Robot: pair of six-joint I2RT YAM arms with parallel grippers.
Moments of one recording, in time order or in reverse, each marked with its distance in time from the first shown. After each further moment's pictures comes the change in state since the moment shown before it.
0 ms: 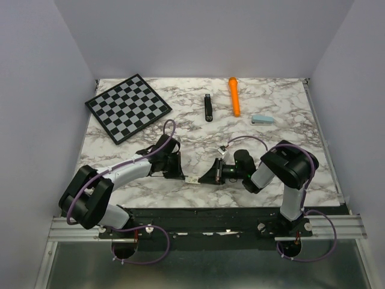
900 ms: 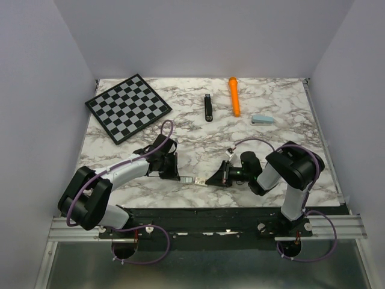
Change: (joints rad) left arm 0.041 -0.022 -0.006 -0.059 -0.004 0.064; right arm -0.073 -0.030 -0.091 -0.011 -0.013 -0.057
